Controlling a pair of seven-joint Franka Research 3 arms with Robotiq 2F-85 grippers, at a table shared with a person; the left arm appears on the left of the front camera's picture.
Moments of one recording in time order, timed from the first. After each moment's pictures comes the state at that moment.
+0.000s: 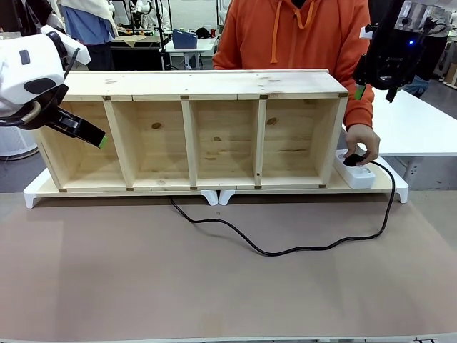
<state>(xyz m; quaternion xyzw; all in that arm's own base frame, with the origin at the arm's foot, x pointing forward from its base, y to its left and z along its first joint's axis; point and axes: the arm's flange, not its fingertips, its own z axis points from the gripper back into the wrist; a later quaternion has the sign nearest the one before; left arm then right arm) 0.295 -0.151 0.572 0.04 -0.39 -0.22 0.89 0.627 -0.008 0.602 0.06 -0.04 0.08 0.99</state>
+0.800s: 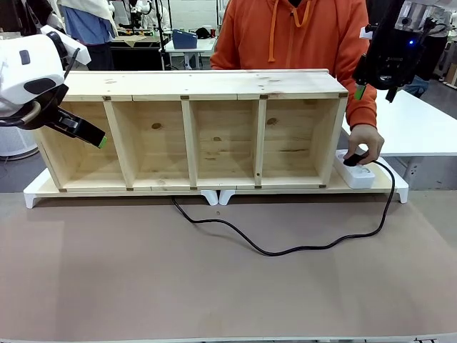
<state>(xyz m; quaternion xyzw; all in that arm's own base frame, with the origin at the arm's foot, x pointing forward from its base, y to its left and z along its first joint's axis) 0.295 -0.151 0.572 0.04 -0.39 -0.22 0.89 0.627 -0.008 0.602 0.06 -0.04 0.08 0.99</state>
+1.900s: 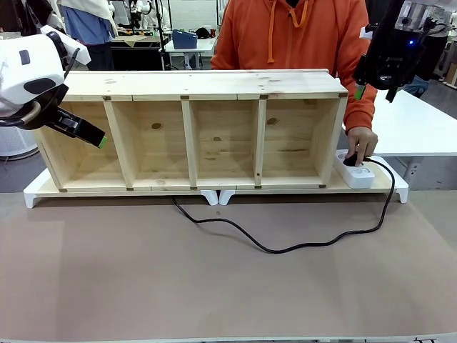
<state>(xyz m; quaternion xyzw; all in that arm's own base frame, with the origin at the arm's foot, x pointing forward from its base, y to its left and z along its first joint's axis) 0.295 -0.151 0.572 0.04 -0.39 -0.22 0.89 0.627 -0.008 0.602 0.06 -0.04 0.08 0.99</state>
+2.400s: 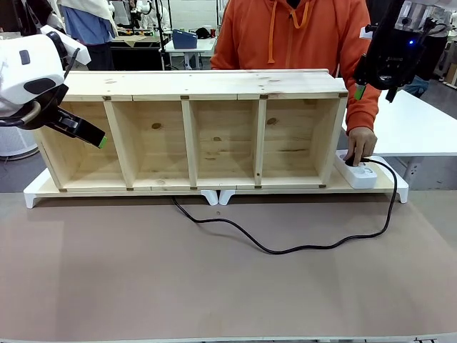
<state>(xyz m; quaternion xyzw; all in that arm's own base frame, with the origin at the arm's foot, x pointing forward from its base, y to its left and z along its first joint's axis) 0.295 -0.151 0.572 0.04 -0.39 -0.22 0.89 0.627 -0.008 0.602 0.06 -0.04 0.08 0.99</state>
